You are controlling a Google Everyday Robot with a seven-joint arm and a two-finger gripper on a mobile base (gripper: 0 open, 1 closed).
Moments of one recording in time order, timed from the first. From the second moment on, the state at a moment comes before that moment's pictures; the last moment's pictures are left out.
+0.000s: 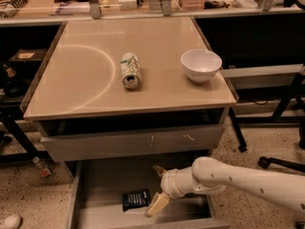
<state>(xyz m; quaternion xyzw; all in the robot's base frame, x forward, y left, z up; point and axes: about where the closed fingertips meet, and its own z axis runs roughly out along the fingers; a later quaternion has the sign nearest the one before) 0.463 0.008 0.437 -0.56 0.70 0.31 0.32</state>
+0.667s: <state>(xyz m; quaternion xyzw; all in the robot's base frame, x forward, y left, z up) 0.475 0.024 0.416 -0.57 0.69 0.31 0.32</state>
